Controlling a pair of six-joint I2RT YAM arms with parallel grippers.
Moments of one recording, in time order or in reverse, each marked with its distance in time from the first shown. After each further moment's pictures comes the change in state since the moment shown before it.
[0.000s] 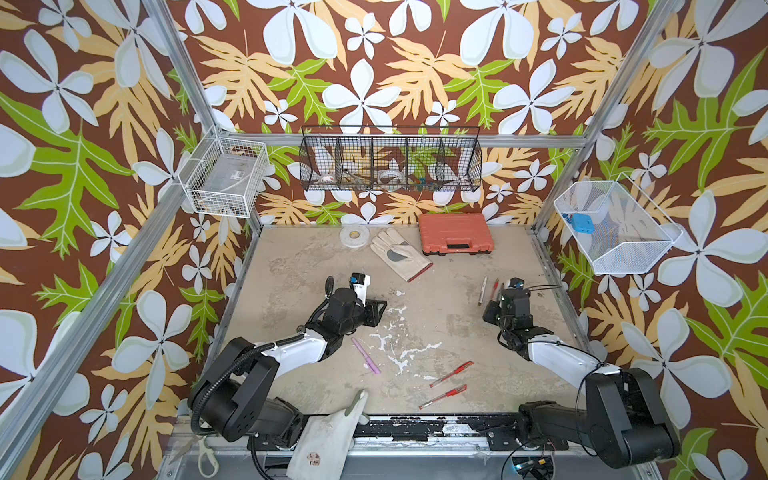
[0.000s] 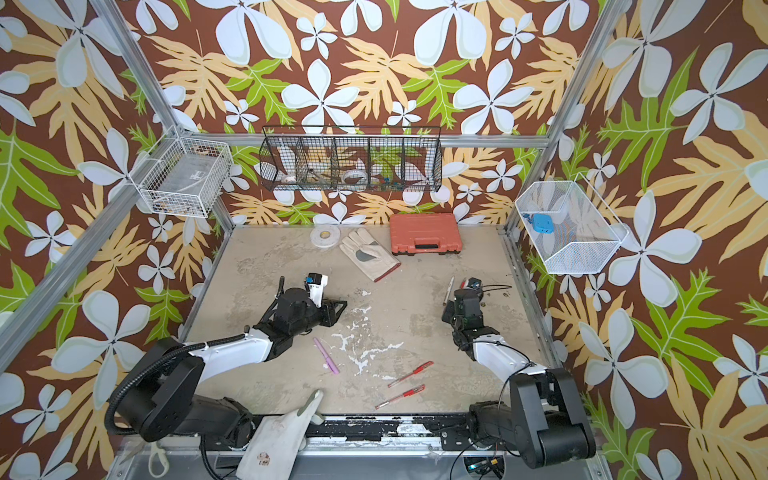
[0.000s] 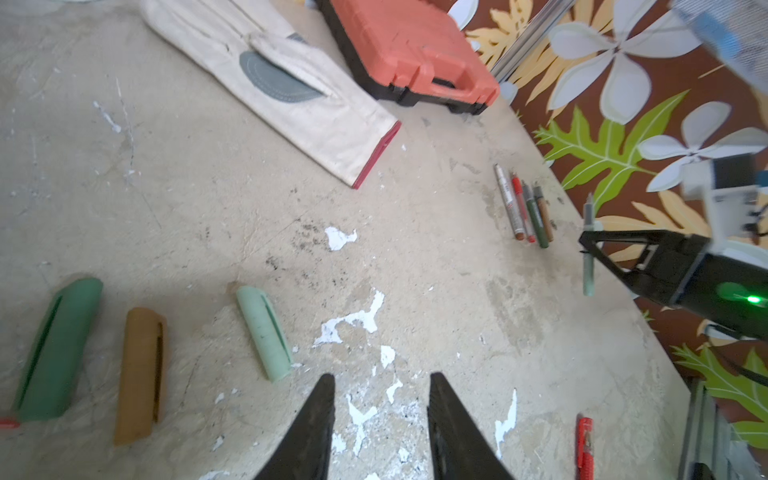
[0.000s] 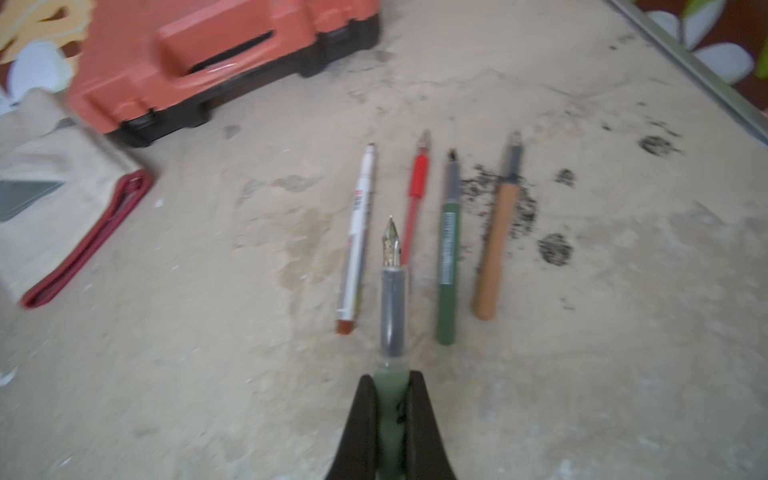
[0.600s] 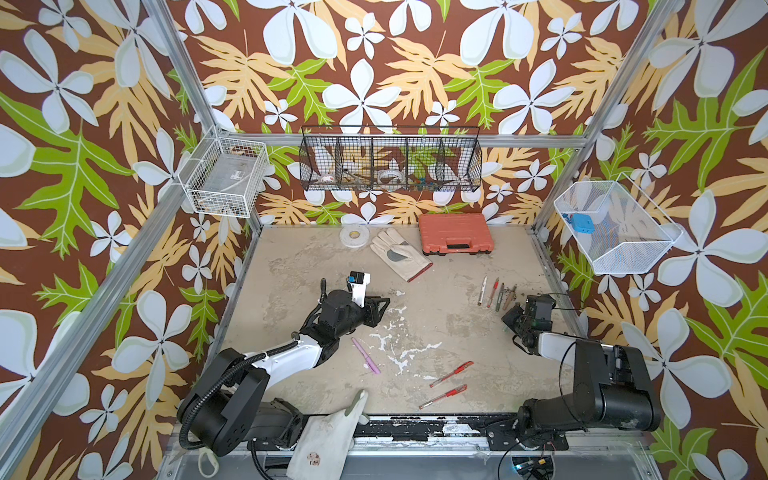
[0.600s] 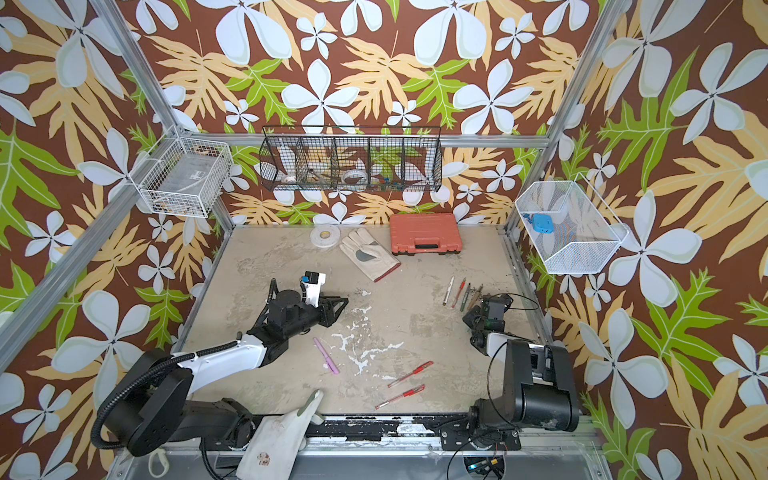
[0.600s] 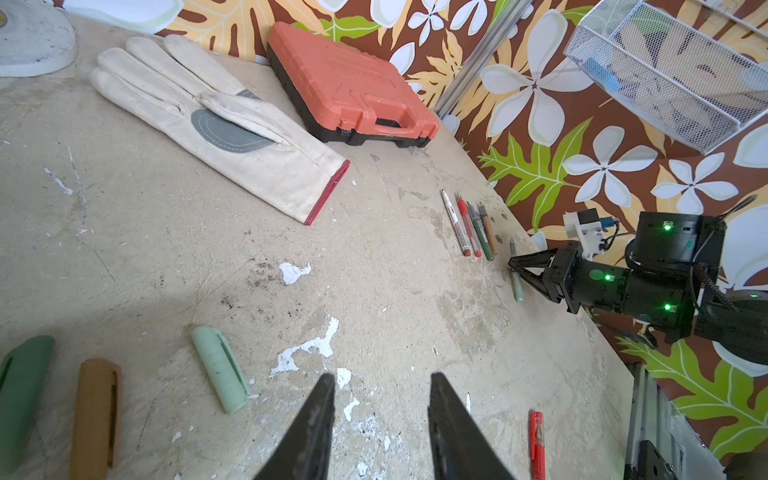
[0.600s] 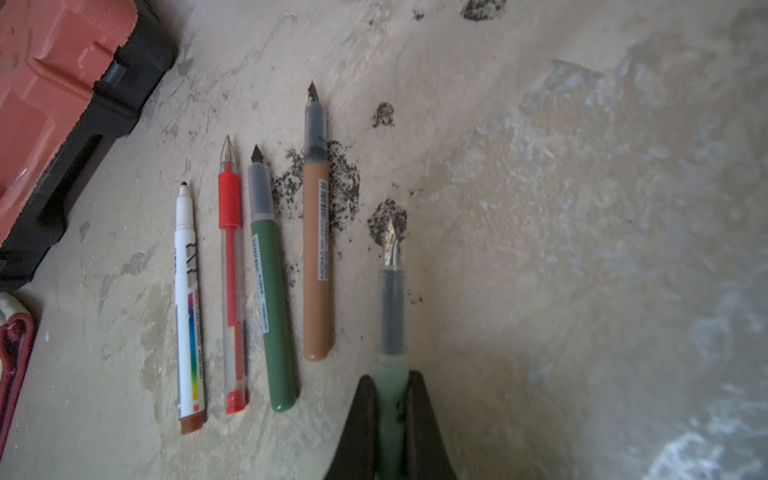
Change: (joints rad) left arm -0.001 -0.066 -0.032 0.079 0.054 0.006; right arm -0.257 0.170 -0.037 0.128 -0.190 0.193
